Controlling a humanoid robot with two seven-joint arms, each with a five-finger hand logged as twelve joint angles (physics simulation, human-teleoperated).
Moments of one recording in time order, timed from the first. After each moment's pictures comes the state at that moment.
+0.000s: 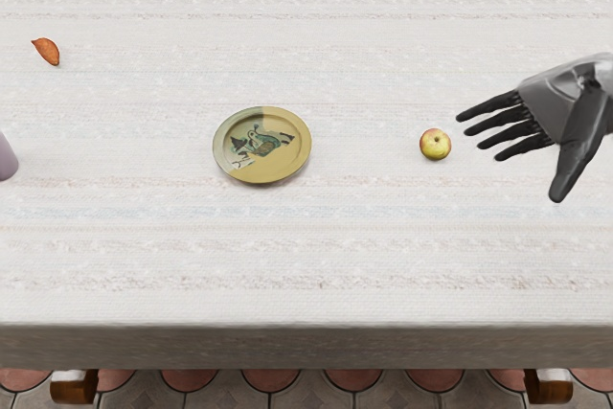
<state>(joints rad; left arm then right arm) 0.00 0.00 0.03 -0.09 -0.03 -0.19 -0.09 2.10 -1.01 -0.69 1.49 0.38 0.61 -0.61</state>
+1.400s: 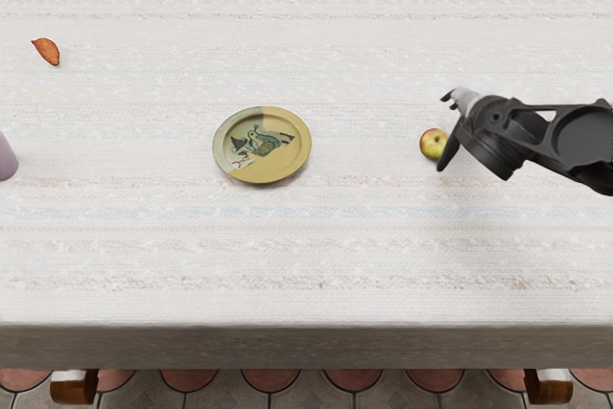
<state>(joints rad) 0.00 0.00 0.03 -0.09 -0.03 -0.19 -0.09 1.34 -0.36 -0.25 1.05 -0.49 -0.38 -0.61</state>
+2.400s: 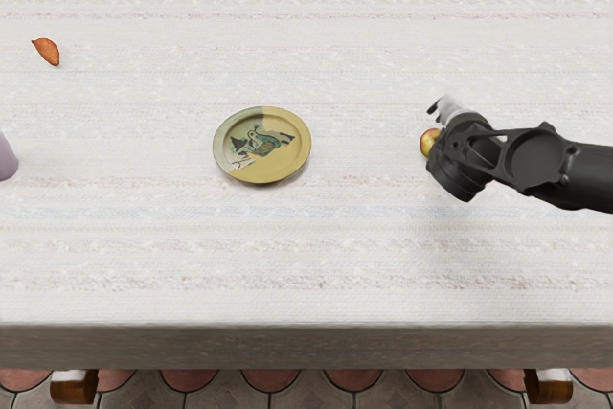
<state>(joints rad) 0.00 0.00 0.03 -0.09 -0.03 -0.19 -0.09 1.32 -0.22 -0.32 0.97 -0.48 -0.52 -0.61</state>
